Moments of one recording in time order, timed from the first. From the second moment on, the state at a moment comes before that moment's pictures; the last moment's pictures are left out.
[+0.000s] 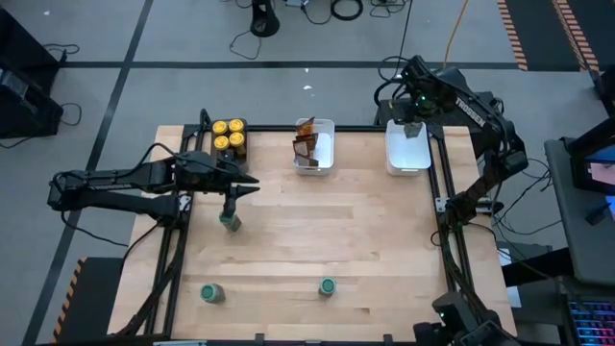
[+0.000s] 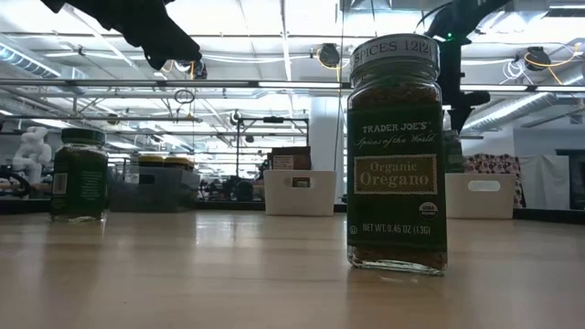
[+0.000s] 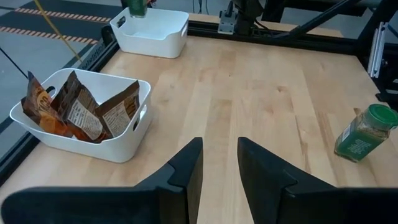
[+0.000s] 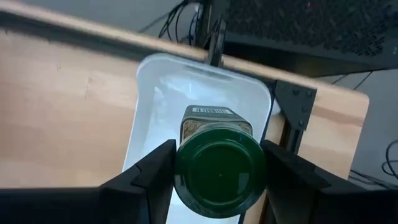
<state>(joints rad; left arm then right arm) 0.13 0.79 0.70 -0.33 0.02 -0.05 -1.08 1.59 1.50 -1.23 0.18 0.28</state>
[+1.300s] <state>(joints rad) 0.13 0.79 0.70 -0.32 -0.04 -0.08 -1.12 1.69 1.41 -1.06 0.13 0.22</state>
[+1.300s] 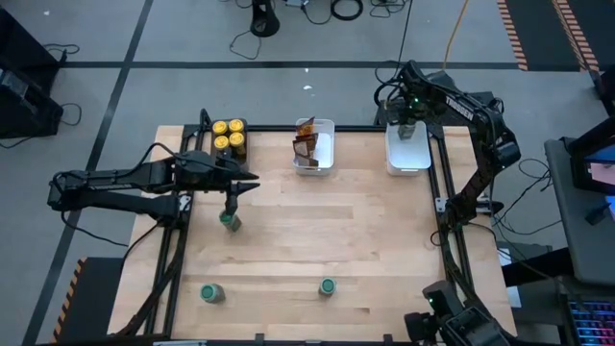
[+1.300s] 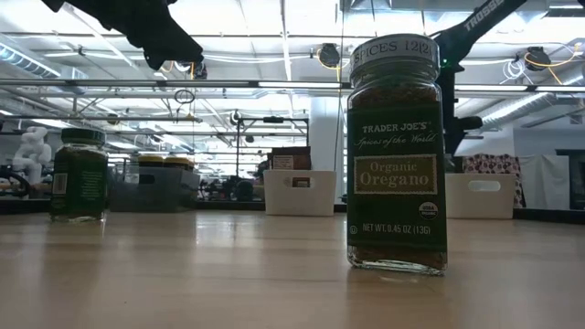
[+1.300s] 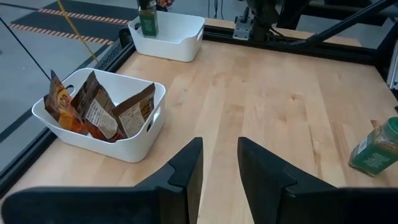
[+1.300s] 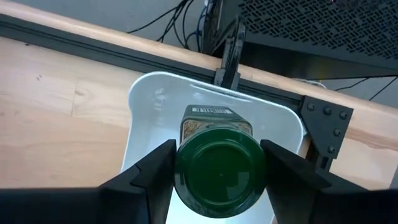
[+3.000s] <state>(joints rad) 0.13 0.79 0.70 -0.32 -0.04 -0.09 -1.05 1.69 1.32 -0.98 0.12 0.31</state>
